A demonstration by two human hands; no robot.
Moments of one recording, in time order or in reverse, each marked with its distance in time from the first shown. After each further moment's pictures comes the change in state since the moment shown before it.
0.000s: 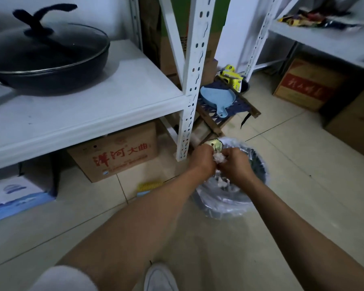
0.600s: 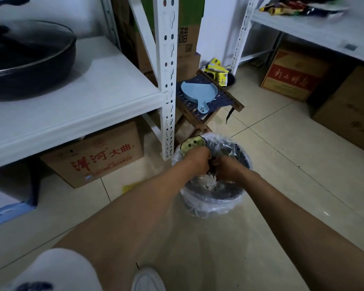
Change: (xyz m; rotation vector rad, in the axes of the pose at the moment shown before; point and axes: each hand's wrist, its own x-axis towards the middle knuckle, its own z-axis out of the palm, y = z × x) left_hand 0.031 0.017 0.037 0.277 -0.314 0.053; right_hand 0.029 0.070 0.001 -0.328 -0.404 0.077
